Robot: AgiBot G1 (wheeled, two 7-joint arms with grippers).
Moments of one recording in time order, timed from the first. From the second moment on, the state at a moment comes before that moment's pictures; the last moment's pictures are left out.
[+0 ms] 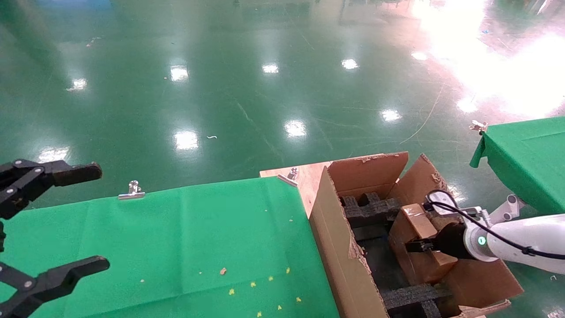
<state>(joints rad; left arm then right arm) -1.09 0.58 0.36 -1.25 0.66 1.45 -0.14 1.58 -0.50 -1.89 1.00 -1.59 -0.43 1.56</state>
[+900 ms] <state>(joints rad) -1.09 0.58 0.36 -1.25 0.66 1.45 -0.14 1.47 -0.59 -1.81 0.82 -1.34 -0.47 1.26</state>
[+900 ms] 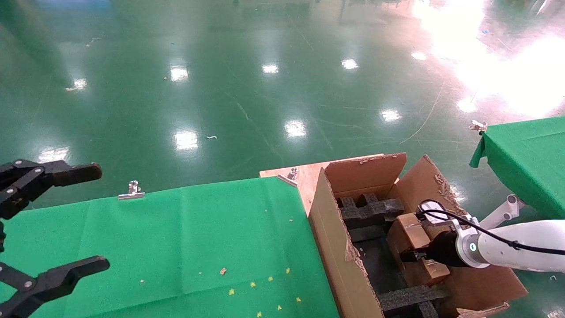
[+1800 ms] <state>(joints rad) -1.09 0.58 0.36 -1.25 0.66 1.45 -0.14 1.50 -0.54 -1.81 0.88 -1.37 -0.46 1.25</state>
